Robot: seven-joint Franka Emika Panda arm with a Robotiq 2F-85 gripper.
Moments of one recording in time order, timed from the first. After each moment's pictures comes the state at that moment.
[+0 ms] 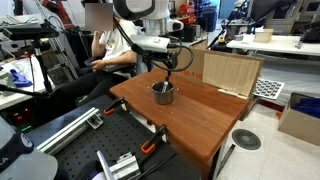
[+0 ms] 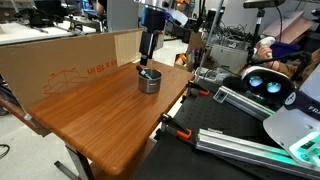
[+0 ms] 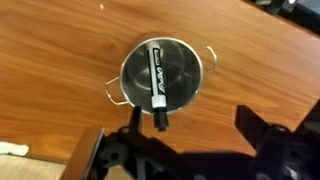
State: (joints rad) arm 0.03 0.14 0.00 -2.44 0.25 2.63 -0.57
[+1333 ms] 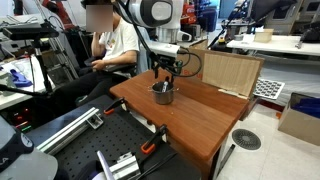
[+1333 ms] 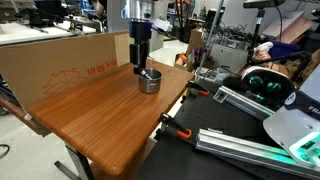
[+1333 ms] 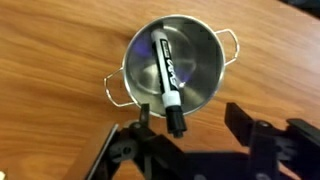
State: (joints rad) arm -0.02 0.35 0.06 -2.22 0.13 2.47 -0.44
